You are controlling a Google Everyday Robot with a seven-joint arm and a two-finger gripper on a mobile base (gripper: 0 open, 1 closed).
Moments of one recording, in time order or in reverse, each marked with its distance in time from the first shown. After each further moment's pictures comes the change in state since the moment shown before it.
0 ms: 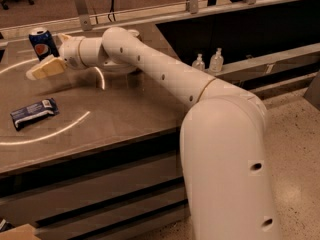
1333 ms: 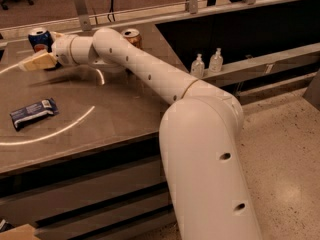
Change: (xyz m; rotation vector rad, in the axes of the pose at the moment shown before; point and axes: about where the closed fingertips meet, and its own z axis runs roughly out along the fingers) arm -0.001 -0.024 0.039 0.044 -0.041 0.028
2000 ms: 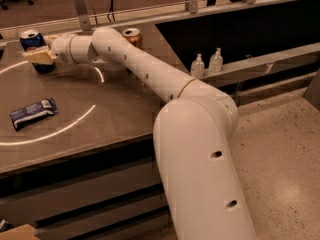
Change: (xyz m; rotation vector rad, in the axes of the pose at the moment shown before) arm 0.000 -0.005 0.005 -0.009 0.000 0.009
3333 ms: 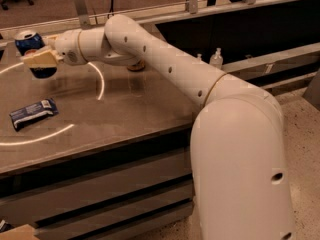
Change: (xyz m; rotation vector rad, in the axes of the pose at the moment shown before) arm -0.038 0.076 -0.064 -0.192 0.023 0.011
